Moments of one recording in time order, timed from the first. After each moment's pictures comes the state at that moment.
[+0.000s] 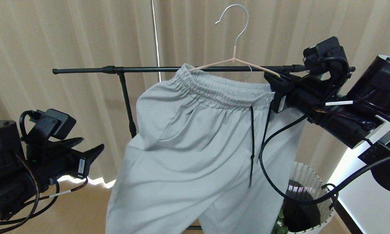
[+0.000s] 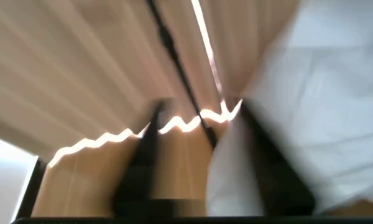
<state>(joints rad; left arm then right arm) -0.16 1.42 -0.45 -0.69 0.08 0.31 0.46 1.68 -0.88 -1.01 -0.03 -0.29</state>
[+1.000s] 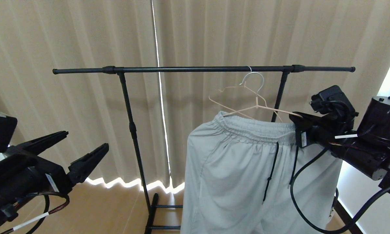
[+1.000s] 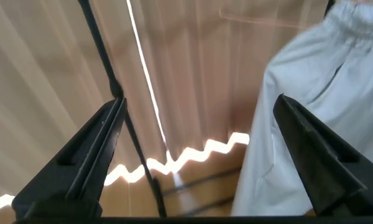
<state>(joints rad) -0.34 1.14 -0.33 -0.77 0.04 0.11 0.28 1.63 -0.61 -0.92 -0.11 -0.28</state>
